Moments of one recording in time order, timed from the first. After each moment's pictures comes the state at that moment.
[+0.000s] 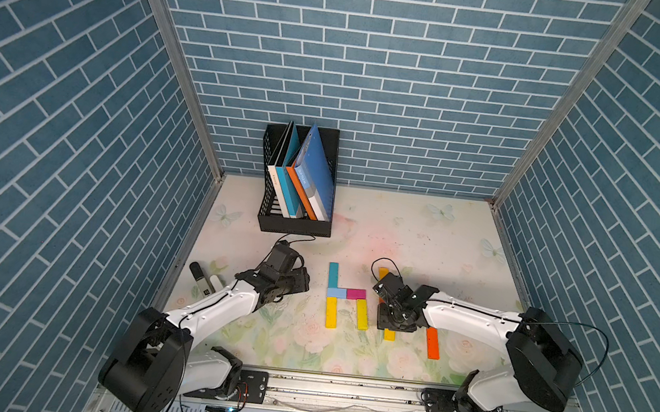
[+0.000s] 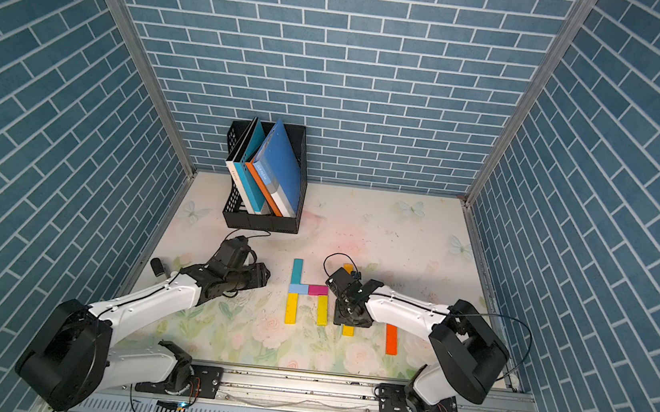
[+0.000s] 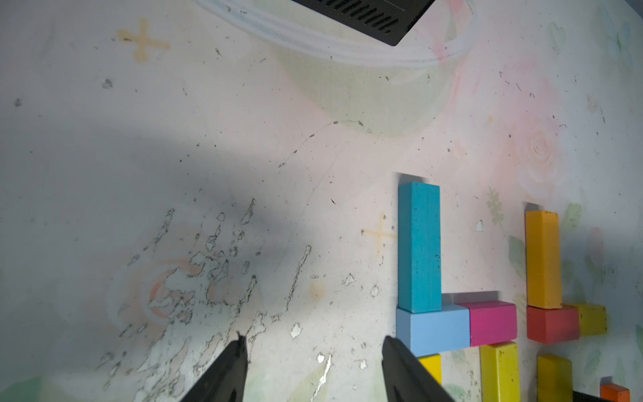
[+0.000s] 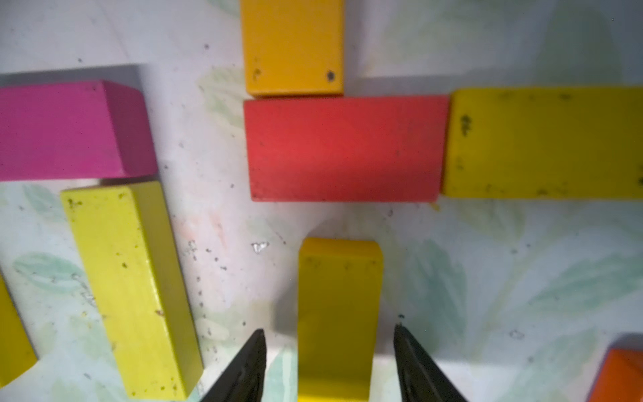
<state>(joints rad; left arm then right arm) -0.46 1.24 0.59 -0.26 0.01 -0.65 0.91 1.48 0.77 -0.64 0.08 0.81</state>
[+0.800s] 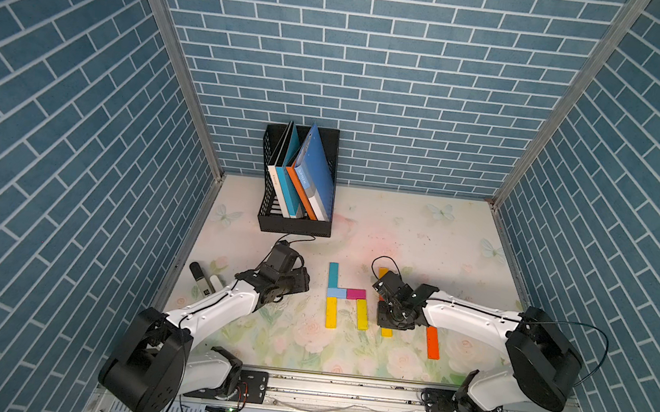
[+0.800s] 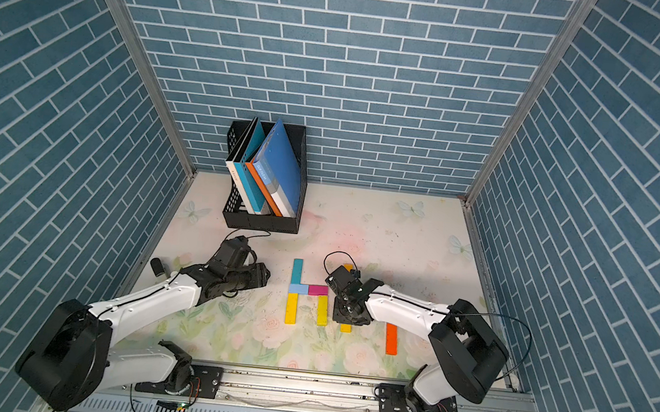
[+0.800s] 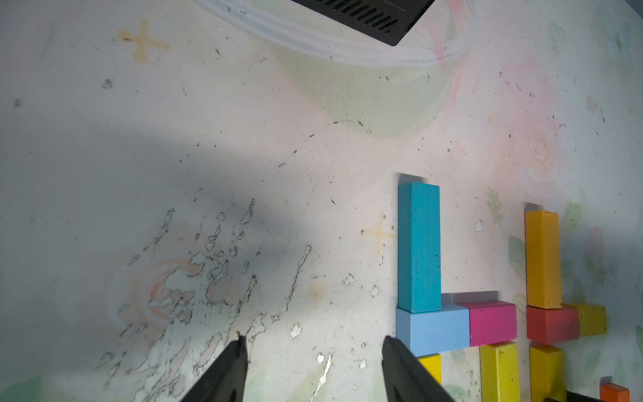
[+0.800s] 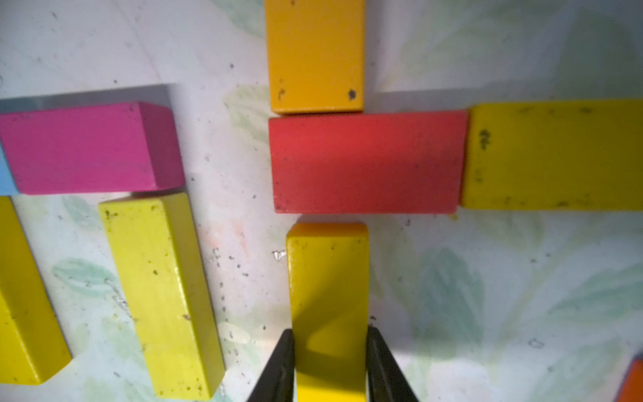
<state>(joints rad) -0.46 1.24 0.59 -0.26 0.01 -0.65 0.91 1.51 0.80 -0.61 0.06 0.82</state>
